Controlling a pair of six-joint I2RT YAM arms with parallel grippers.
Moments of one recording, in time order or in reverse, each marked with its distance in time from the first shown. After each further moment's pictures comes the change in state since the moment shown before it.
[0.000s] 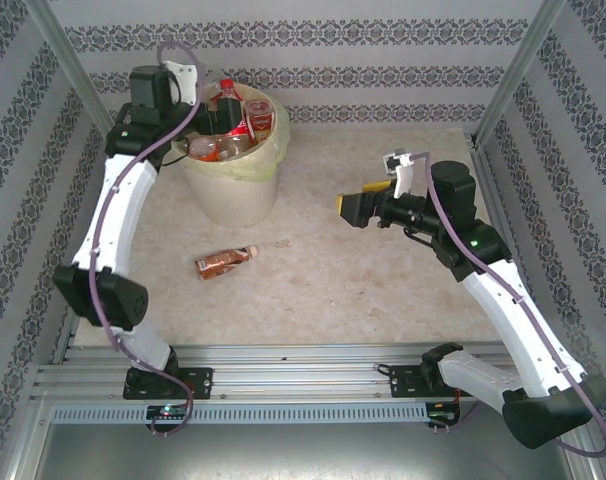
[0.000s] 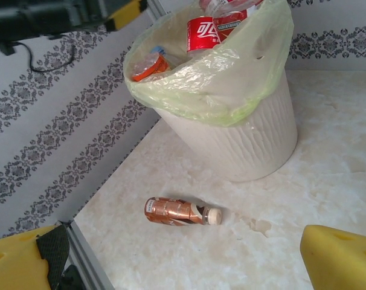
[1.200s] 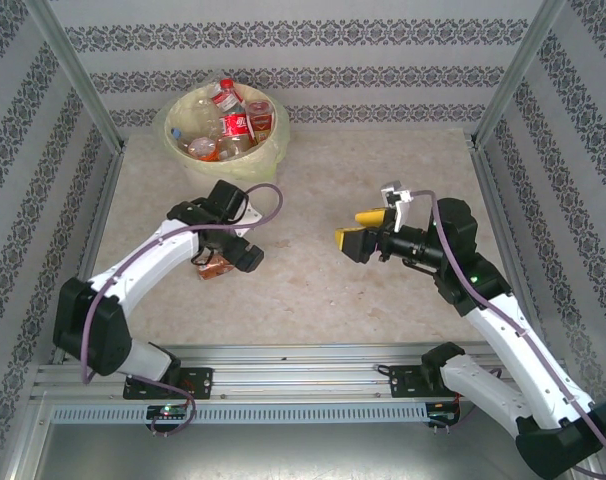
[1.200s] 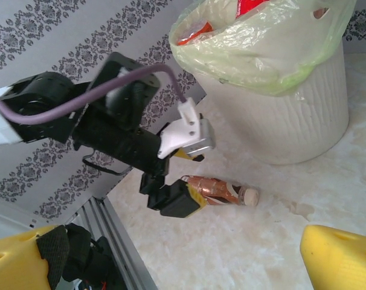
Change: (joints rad) left arm -0.336 -0.195 -0.771 -0.214 -0.322 0.338; right arm 0.061 -0.206 -0.274 0.150 -0.063 0.056
